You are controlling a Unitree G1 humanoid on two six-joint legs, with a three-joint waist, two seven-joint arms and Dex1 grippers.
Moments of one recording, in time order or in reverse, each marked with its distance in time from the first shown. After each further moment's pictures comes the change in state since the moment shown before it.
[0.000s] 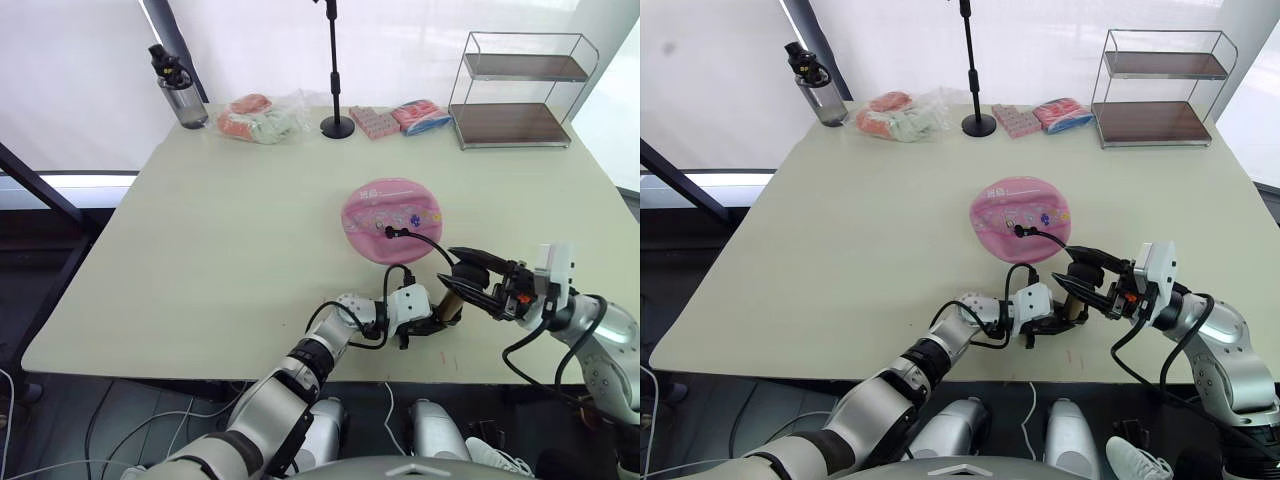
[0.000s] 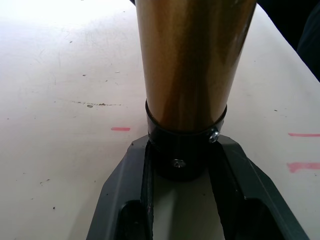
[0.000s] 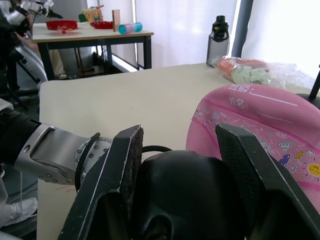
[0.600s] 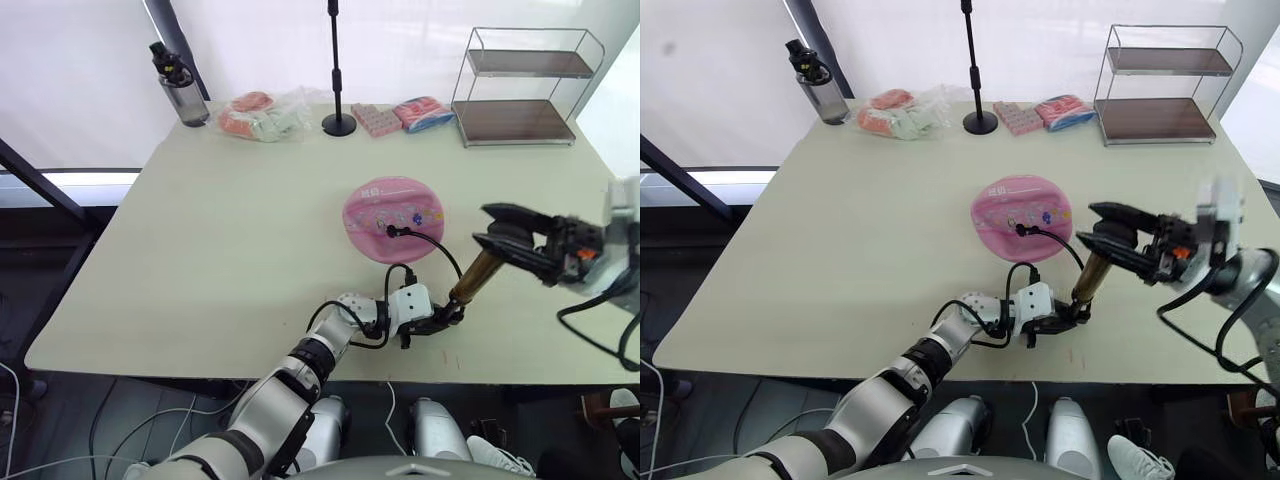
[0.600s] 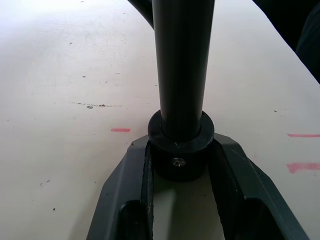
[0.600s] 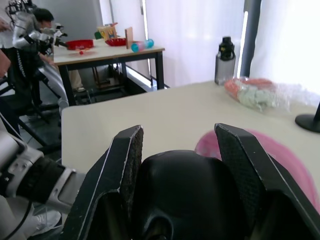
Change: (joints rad) left arm -0.004 -0.004 0.001 0.000 0.000 -0.010 -0.007; right arm -0.199 -0.251 -0.256 -0.149 0.445 0.405 -0.081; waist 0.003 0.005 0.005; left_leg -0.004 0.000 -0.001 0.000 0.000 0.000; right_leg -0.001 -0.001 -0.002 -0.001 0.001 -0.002
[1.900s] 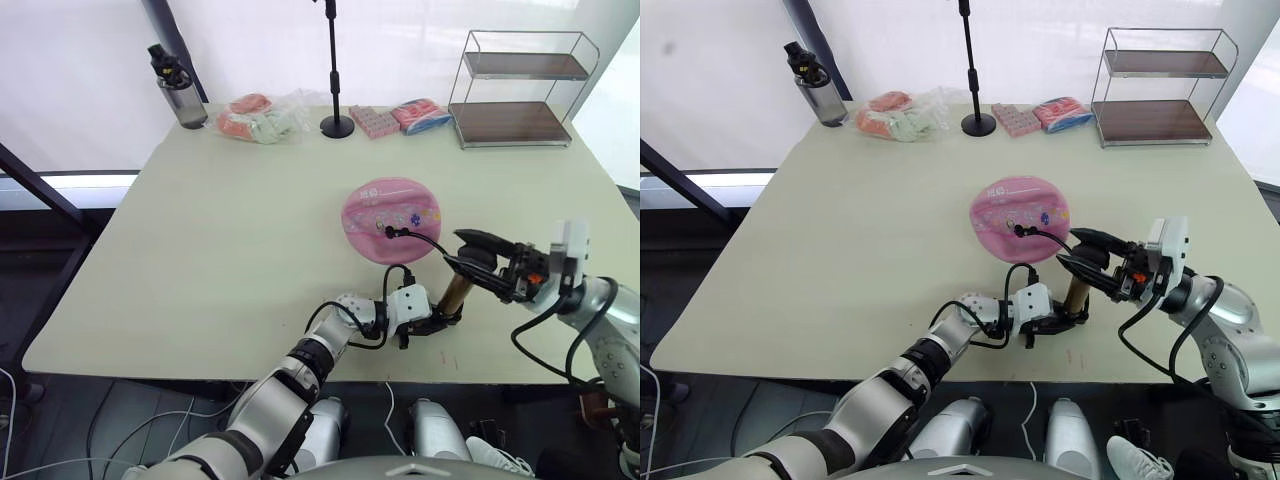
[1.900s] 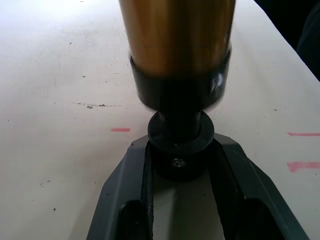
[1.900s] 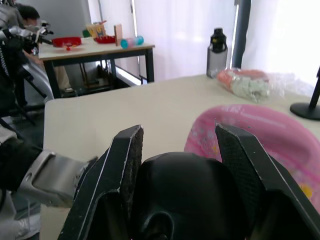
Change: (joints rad) left arm 0.003 0.006 -0.001 0.008 0.002 -0.007 0.006; right arm 0.126 0.231 0.241 0.179 -0.387 -0.334 0.081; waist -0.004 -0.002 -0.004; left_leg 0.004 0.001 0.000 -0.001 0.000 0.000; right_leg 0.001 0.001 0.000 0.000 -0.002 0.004
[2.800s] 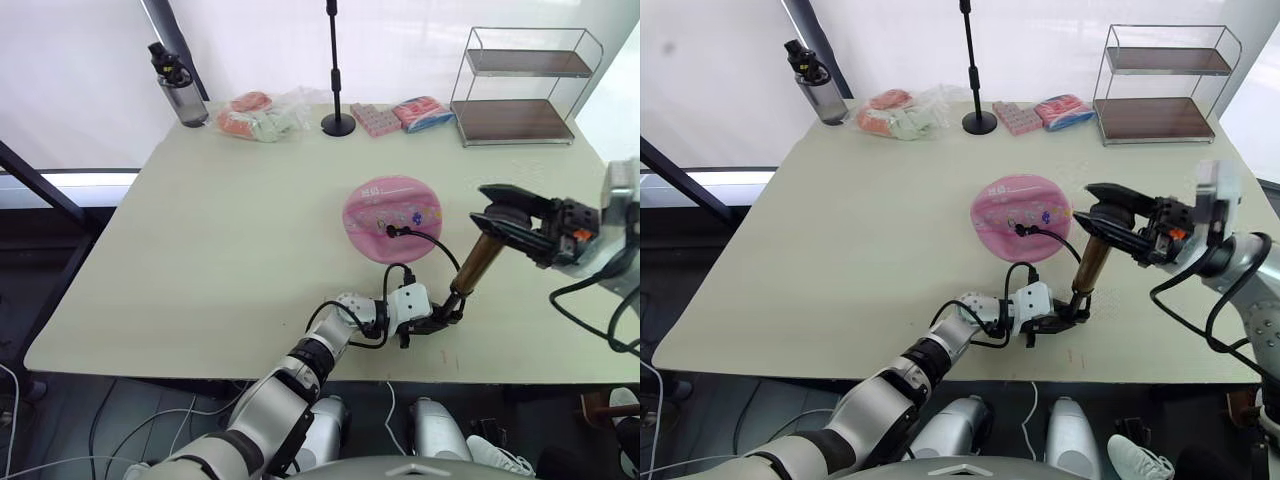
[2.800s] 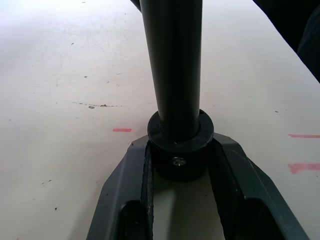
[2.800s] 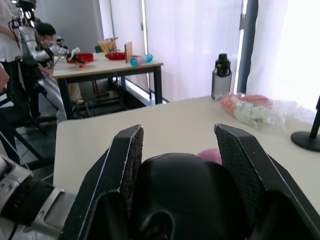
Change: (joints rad) left arm -0.002 -0.004 0.007 -0.002 -0.003 -0.001 -0.003; right arm -0.206 -0.185 -0.192 -0.107 0.339 0.310 -0.075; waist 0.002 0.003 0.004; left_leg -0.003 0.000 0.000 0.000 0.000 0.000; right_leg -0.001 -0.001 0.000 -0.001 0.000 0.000
